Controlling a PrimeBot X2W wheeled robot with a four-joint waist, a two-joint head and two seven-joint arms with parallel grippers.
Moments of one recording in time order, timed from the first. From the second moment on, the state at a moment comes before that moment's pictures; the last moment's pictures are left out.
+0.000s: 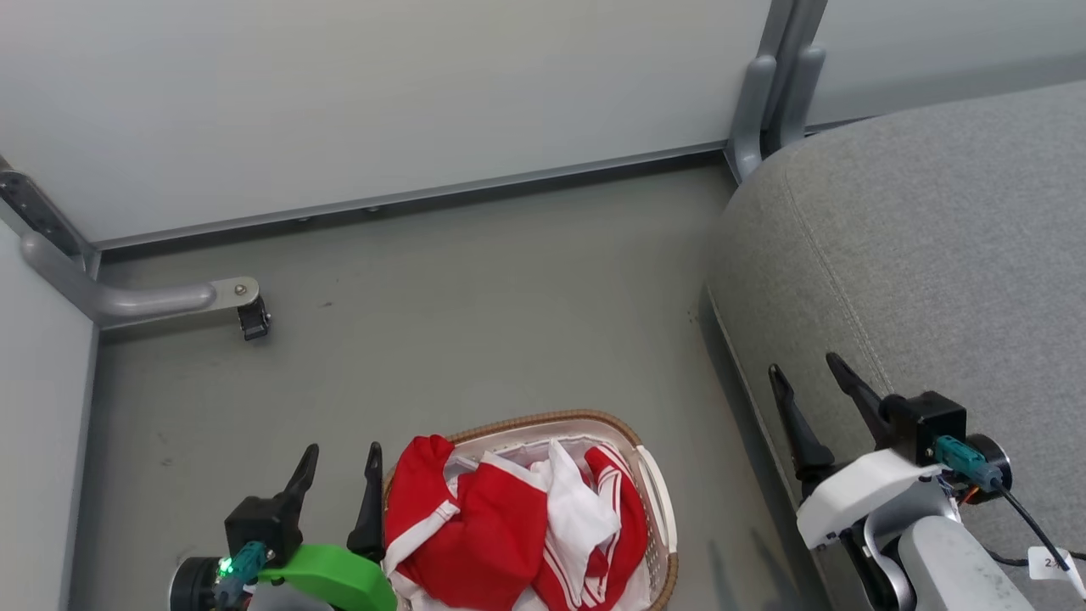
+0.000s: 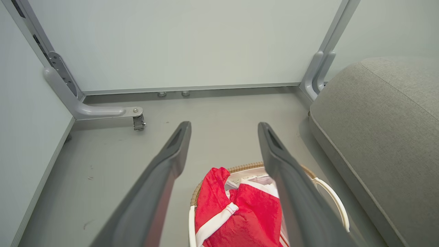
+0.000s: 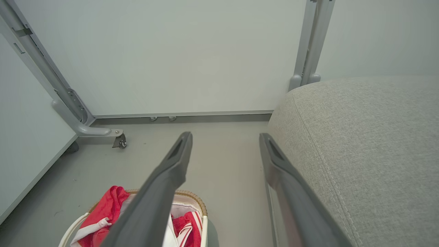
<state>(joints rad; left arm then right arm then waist) -0.05 0.05 -0.13 0.39 -0.22 -0.11 -0.22 -0.19 -0.14 0.17 0.35 0.28 0.13 -0.22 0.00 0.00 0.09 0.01</state>
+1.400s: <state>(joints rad) -0.67 0.08 -0.45 1.26 -0.04 -0.11 -0.21 -0.52 -0.13 0.29 0.18 0.10 0.13 -0.26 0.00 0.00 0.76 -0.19</state>
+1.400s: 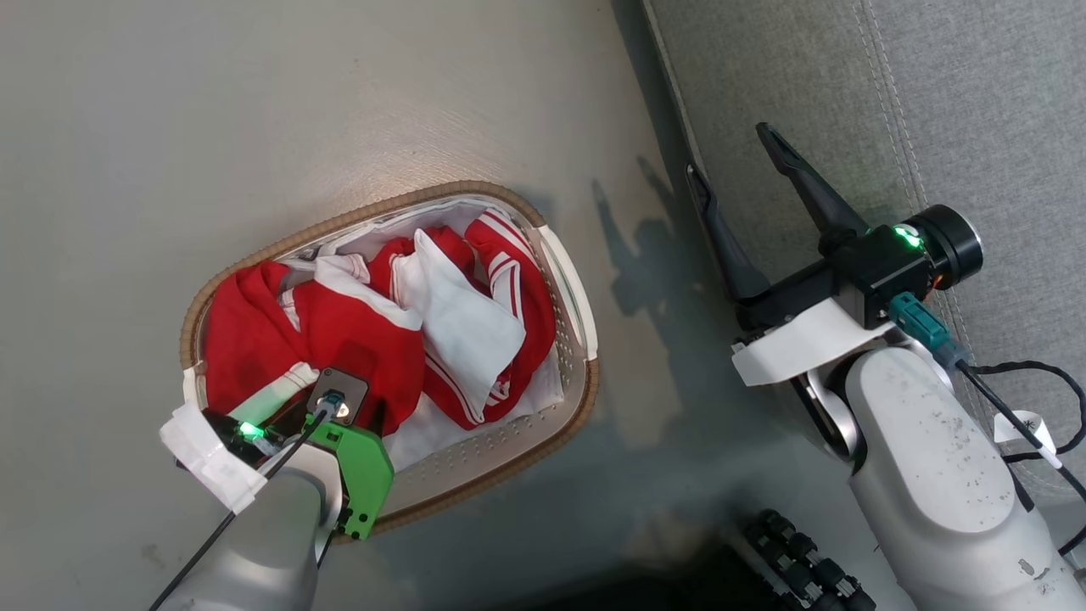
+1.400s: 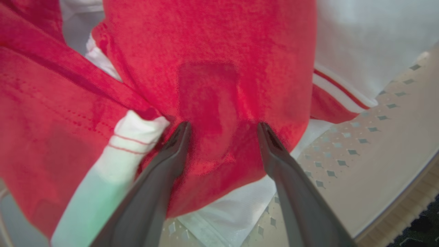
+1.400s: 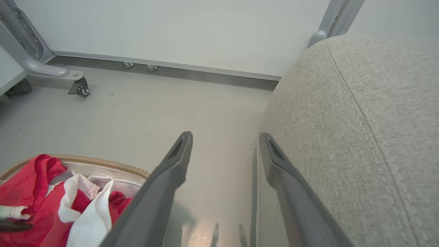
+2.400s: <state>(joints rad) -0.65 0.08 -0.50 1.29 -0.08 -0.09 -0.19 -0.51 -0.14 0.33 0.22 0.11 0.13 -0.26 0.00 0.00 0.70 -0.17</state>
